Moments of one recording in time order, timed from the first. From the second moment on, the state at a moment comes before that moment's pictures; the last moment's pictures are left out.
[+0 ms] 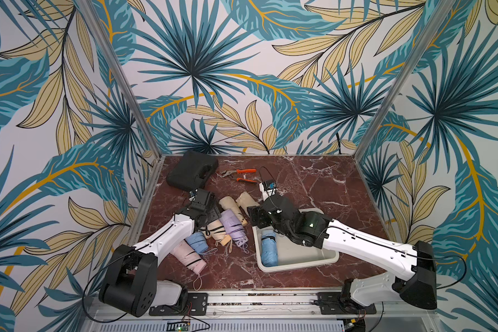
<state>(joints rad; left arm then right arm) -0.30 1.37 0.80 -0.46 -0.18 -0.79 1.02 1.39 1.22 -0.44 0.42 0.54</state>
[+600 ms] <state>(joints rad) -0.28 1.34 0.80 -0.47 -0.17 -0.78 1.02 1.37 1.20 -0.44 0.44 0.54</state>
